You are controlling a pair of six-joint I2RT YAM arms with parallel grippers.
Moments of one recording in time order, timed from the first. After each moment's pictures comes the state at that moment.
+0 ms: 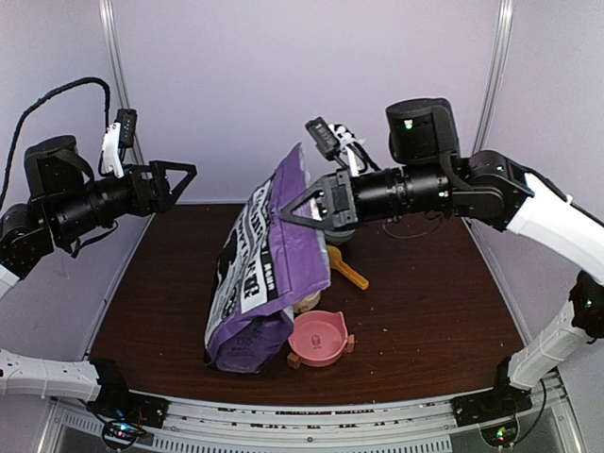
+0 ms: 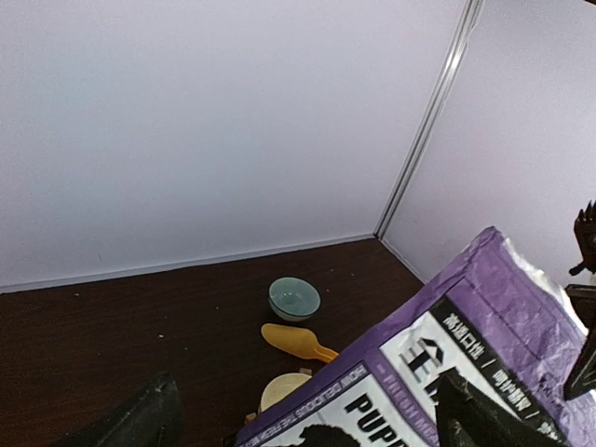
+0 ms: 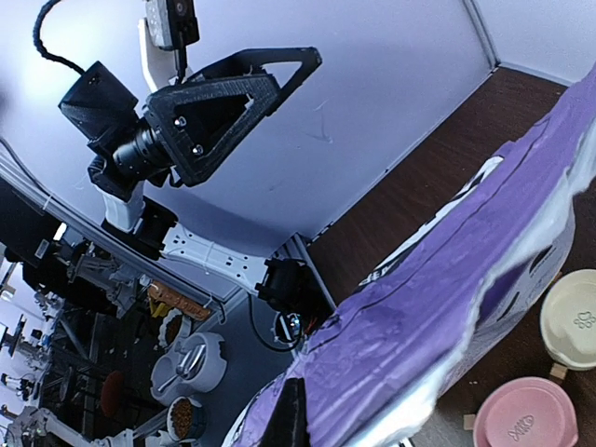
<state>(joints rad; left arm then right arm) -0.81 0.89 1.24 -0.47 -0.20 -0.31 1.08 1.46 1.70 -0.55 -0.31 0.58</state>
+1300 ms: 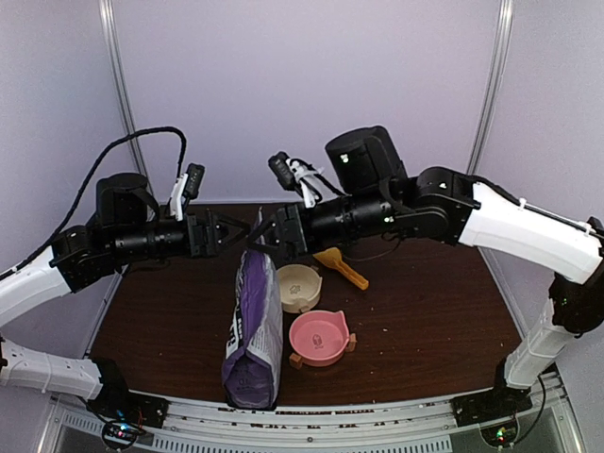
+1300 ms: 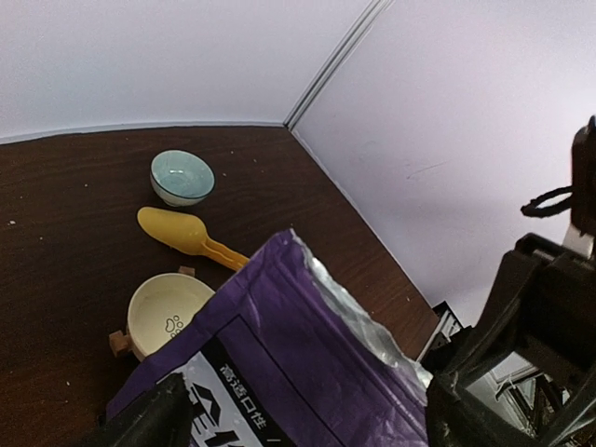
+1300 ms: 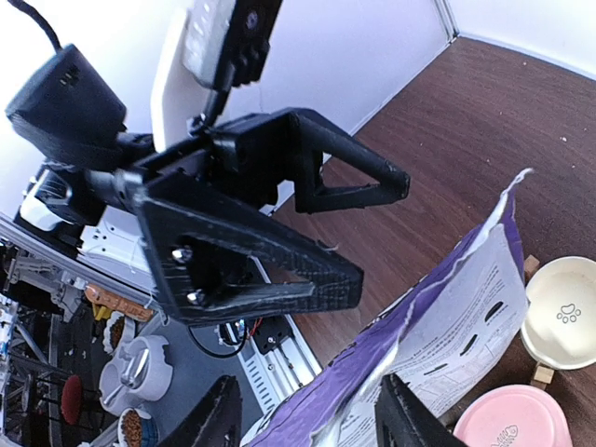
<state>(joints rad) -0.81 0.99 0.98 -0.26 0.17 -0.56 1.15 1.66 1.73 -0.53 -0.18 0.55</state>
